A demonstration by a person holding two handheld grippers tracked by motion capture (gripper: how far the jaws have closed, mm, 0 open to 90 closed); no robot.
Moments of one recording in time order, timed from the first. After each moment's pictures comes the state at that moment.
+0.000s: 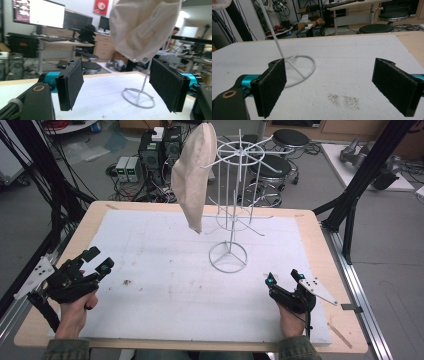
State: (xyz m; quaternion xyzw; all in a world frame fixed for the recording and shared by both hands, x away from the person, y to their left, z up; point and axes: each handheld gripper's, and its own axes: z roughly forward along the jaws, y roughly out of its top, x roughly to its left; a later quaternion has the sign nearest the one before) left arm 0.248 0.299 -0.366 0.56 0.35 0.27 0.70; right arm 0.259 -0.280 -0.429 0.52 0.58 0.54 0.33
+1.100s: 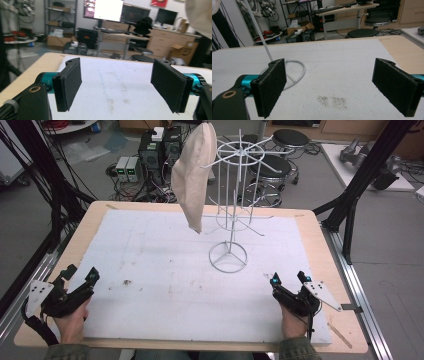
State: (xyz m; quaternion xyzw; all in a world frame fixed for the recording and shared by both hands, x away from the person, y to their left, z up) left arm 0.232 0.324 -0.424 0.50 0.49 0.41 0.58; right arm 0.249 -0.282 -0.425 0.54 0.55 0.53 0.37
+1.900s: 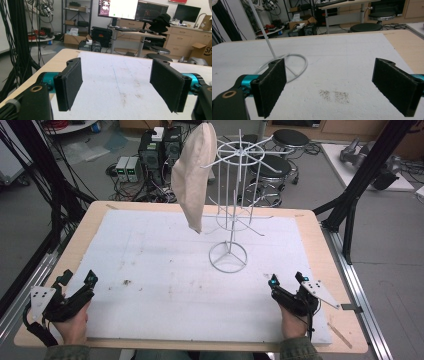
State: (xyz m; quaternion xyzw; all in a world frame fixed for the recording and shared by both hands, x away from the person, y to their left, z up) left arm 0.225 0.319 -0.431 0.48 0.52 0.44 0.55; right arm 0.252 -0.282 -0.428 0.54 0.57 0.52 0.35
